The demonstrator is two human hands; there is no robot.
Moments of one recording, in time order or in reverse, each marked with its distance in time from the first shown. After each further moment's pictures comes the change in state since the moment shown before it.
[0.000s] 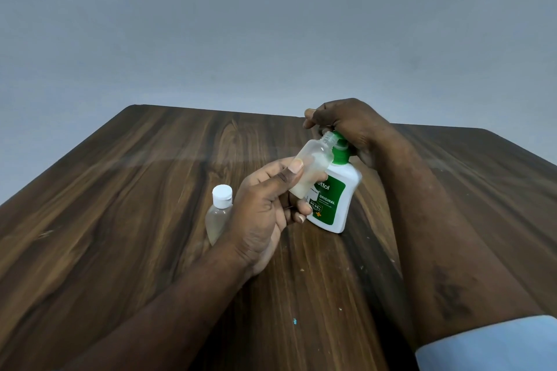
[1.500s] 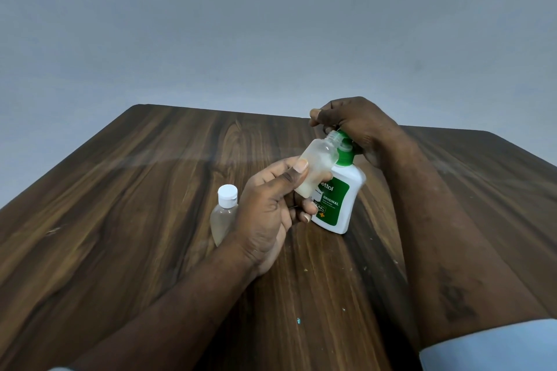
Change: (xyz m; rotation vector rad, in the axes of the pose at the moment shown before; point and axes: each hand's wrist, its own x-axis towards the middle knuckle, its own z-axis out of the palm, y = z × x) left_hand -0.002 0.001 0.002 -0.034 0.014 -0.011; right_hand -0.003 -0.003 0.000 -0.036 0.002 -0.011
